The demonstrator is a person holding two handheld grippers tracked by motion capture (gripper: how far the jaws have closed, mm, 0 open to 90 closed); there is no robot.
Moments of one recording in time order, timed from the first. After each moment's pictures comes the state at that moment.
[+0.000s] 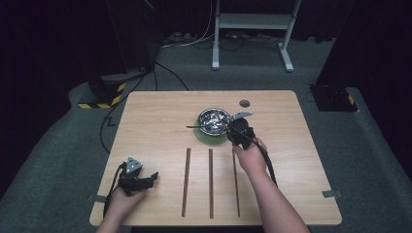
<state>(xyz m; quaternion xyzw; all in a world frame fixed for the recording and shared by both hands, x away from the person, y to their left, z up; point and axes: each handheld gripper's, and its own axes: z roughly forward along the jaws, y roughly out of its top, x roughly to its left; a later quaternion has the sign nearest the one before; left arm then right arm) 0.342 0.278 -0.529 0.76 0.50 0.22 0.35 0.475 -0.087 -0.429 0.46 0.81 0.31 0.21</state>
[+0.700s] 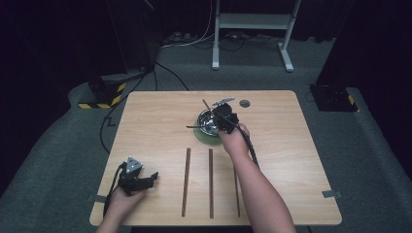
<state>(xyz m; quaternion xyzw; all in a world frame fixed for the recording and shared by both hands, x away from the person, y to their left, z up) 0.343 0.278 -0.529 0.76 0.50 0.22 0.35 0.531 -0.038 -0.431 0.47 0.80 0.30 0.21</state>
